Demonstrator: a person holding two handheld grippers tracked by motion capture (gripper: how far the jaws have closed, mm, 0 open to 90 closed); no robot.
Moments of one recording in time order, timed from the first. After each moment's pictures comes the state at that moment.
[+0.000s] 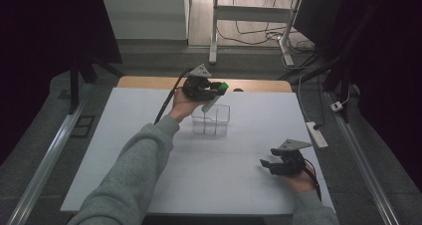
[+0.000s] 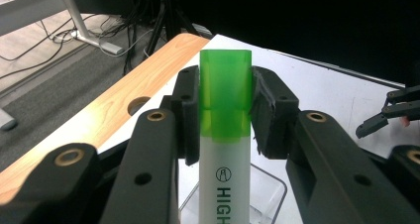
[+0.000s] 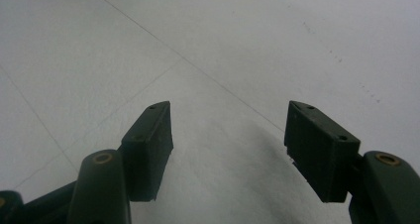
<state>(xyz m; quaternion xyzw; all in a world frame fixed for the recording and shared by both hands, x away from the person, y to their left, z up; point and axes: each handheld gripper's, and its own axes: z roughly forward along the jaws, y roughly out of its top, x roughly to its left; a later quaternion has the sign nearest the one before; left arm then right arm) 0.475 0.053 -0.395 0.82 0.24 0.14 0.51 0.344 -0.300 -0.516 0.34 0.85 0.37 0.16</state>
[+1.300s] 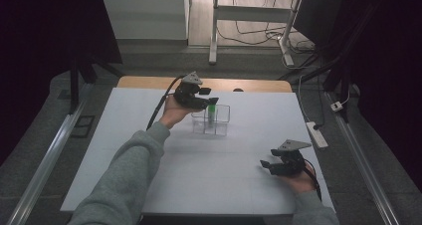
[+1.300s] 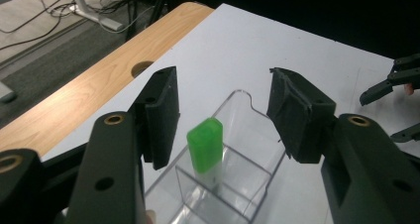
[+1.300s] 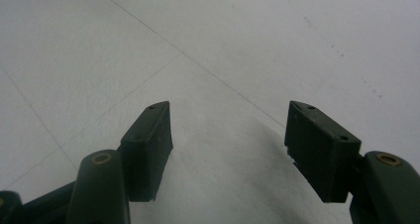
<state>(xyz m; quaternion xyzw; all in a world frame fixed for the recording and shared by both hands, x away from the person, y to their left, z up) 0.463 0.082 -0.415 0.83 0.27 0.13 0.48 0.344 -0.300 -0.517 0.34 0.85 0.36 0.16</state>
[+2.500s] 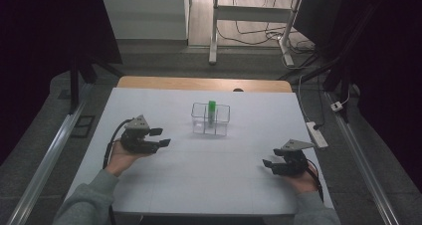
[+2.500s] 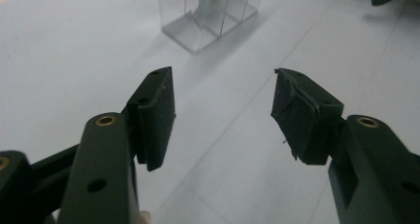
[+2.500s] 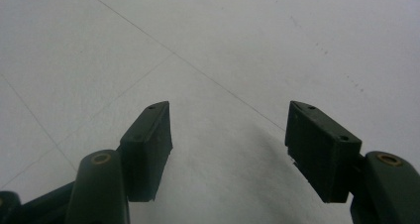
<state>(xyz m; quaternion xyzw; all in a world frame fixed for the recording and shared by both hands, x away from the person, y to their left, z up) 0.336 0.207 -0.485 0.83 0.34 0.11 0.43 0.343 -0.307 -0.514 0.35 0.85 0.37 0.16</state>
